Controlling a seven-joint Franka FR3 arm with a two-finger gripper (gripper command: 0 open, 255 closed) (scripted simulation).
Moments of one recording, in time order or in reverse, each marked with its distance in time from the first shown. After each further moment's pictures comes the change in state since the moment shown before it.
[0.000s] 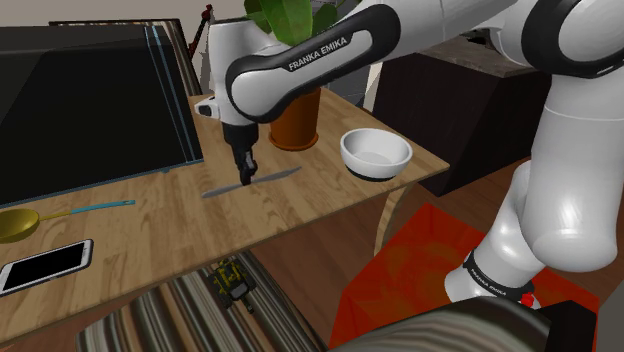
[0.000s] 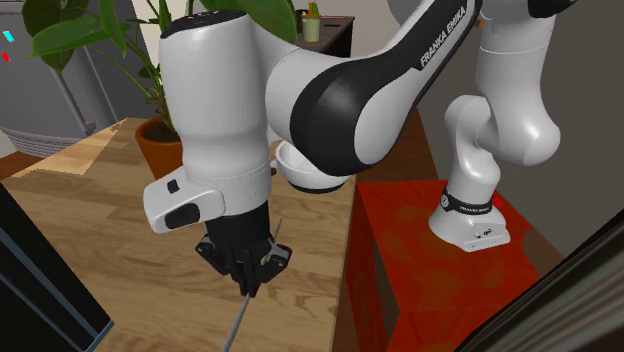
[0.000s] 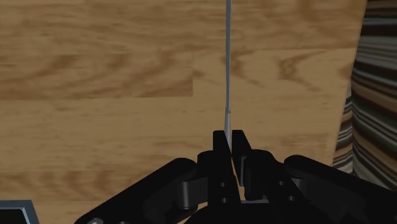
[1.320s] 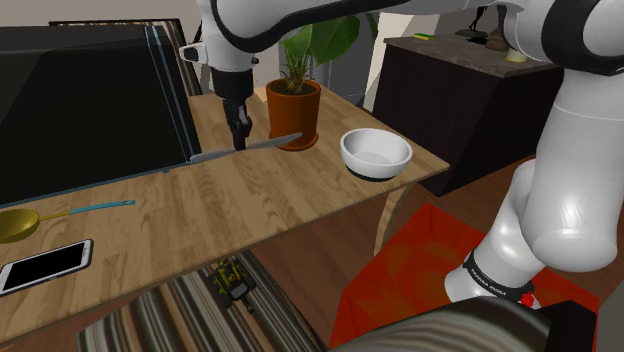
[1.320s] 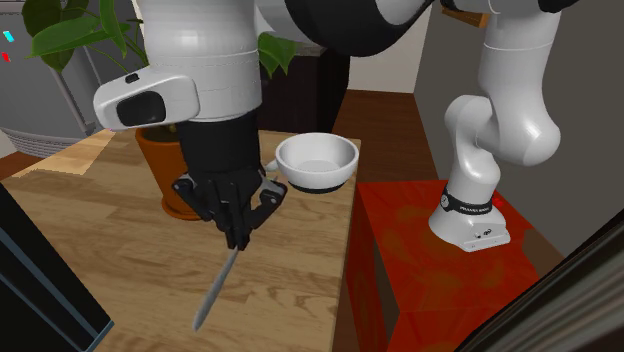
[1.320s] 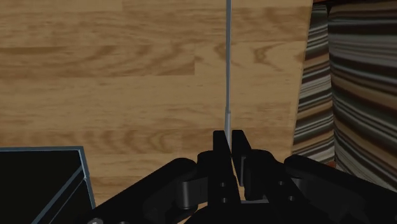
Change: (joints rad) arm 0.000 -0.053 0.005 0.198 0.012 -0.250 -0.001
